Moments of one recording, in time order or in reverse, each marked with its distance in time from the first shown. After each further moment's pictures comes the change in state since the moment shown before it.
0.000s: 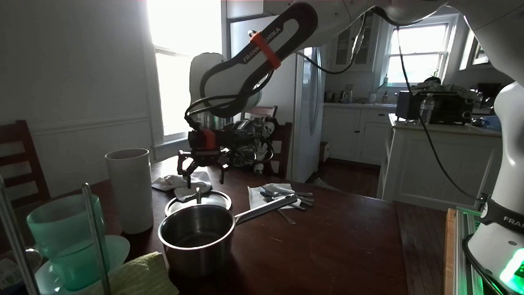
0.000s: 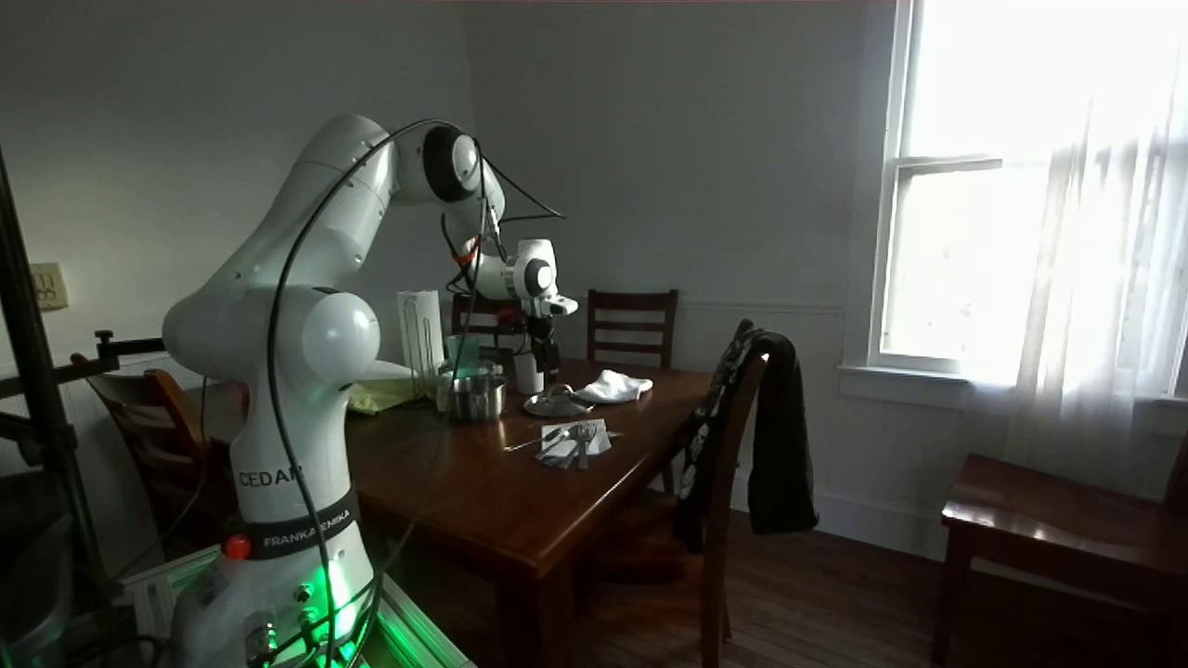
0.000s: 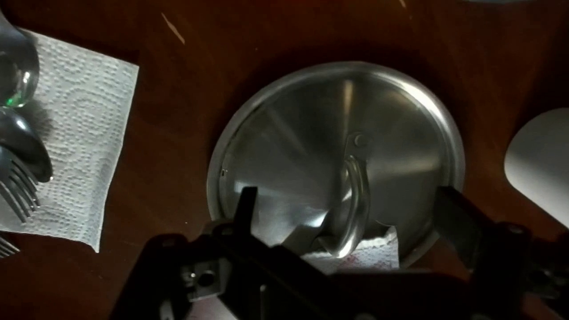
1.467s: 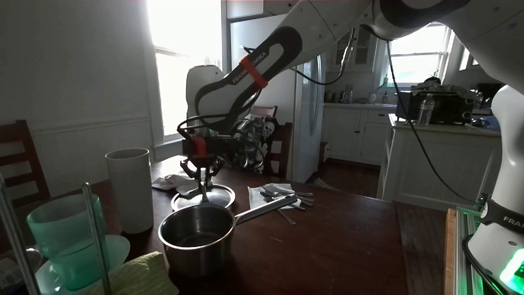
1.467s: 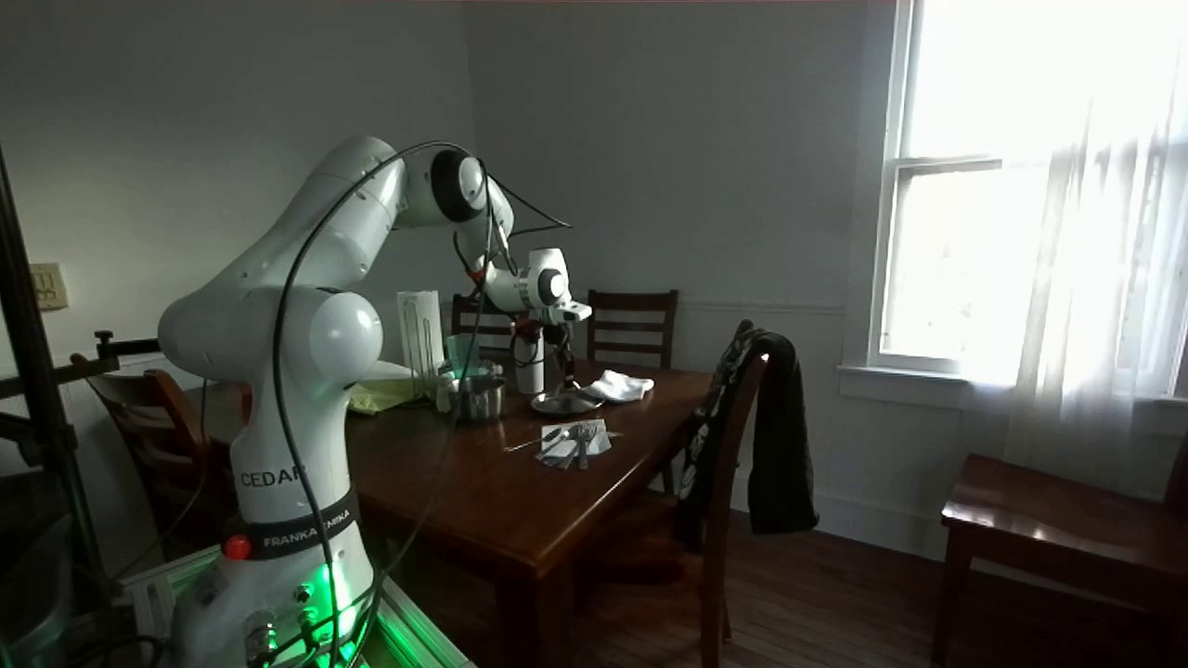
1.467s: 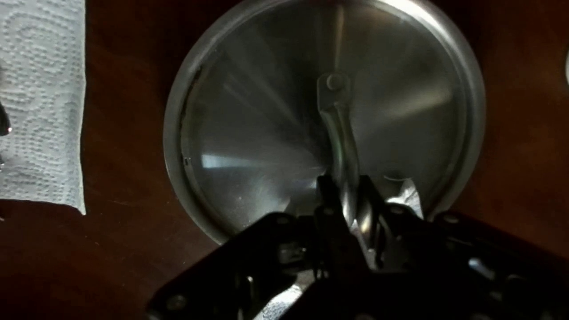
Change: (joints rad) arm 0.051 0.112 -0.107 0.134 -0.016 0.016 0.090
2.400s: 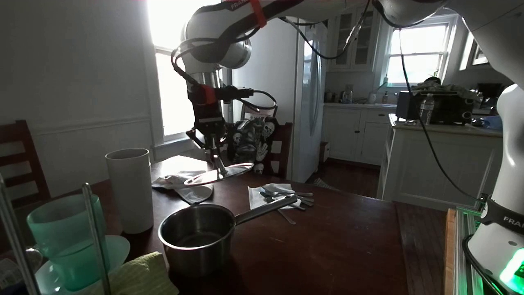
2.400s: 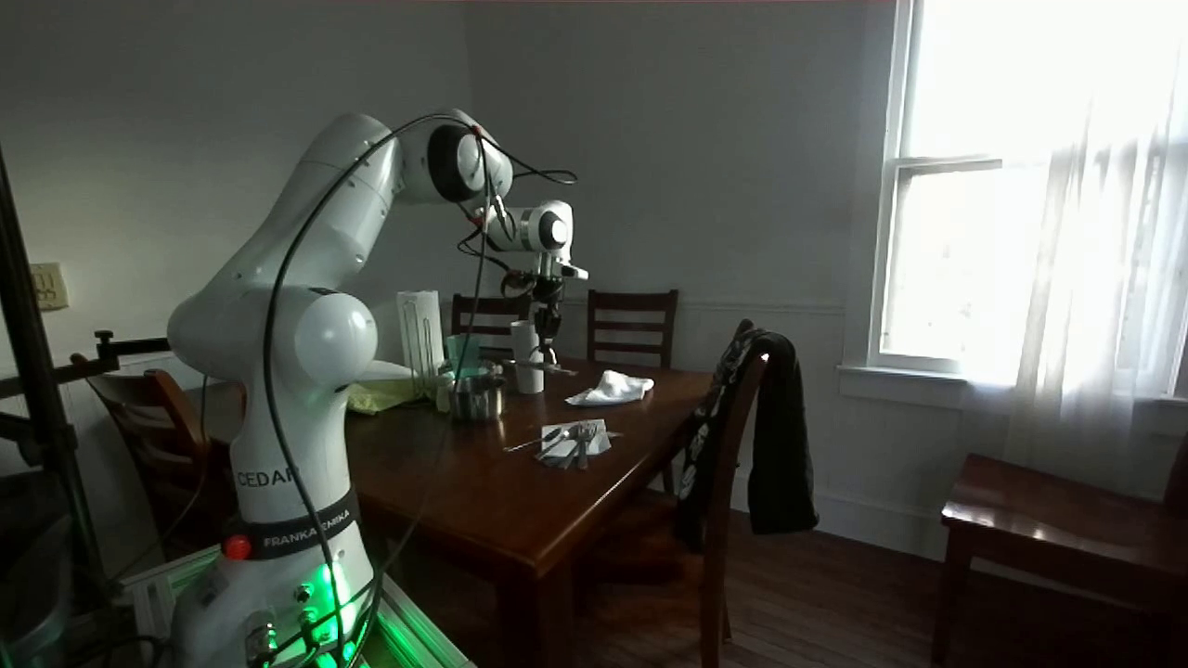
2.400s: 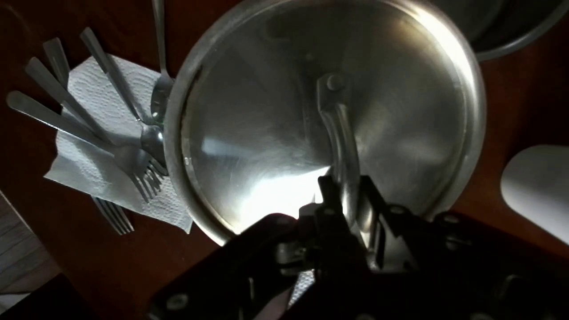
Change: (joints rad) arm -0.106 -0.121 0.137 0.136 0.082 -0.545 -0.181
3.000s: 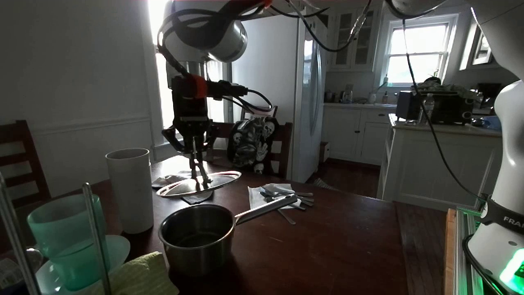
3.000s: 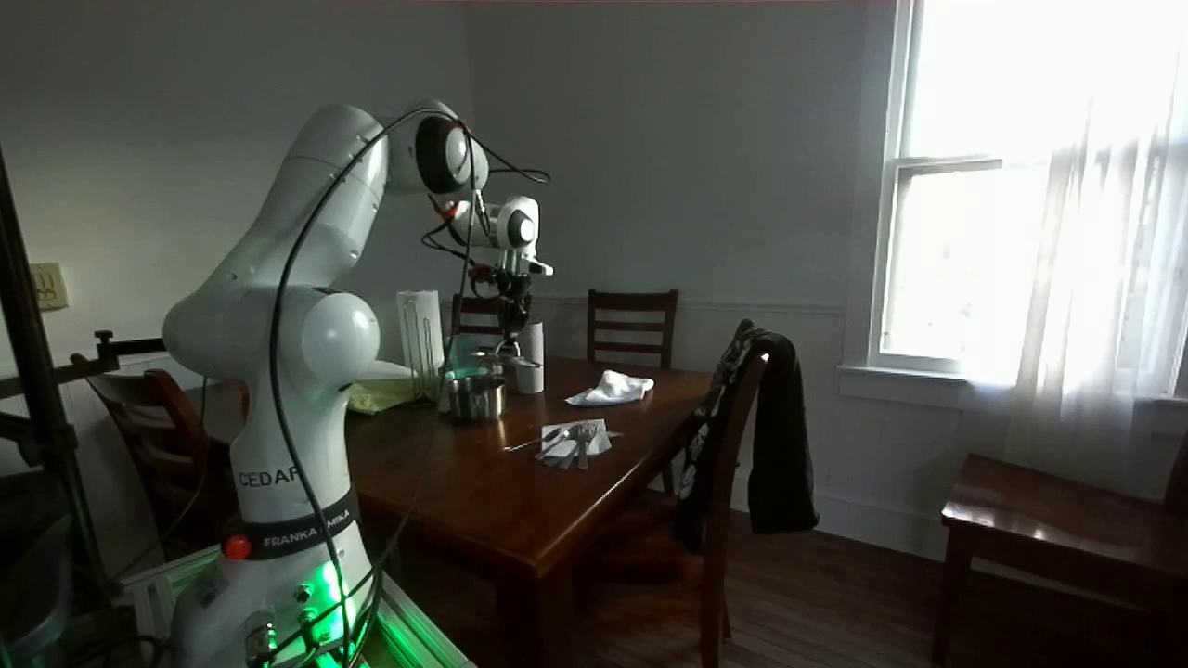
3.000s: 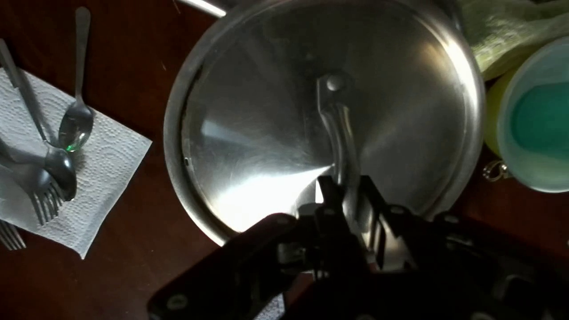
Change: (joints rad) arm 0.050 -0.064 0.086 -0.089 0.022 0.096 -0.072
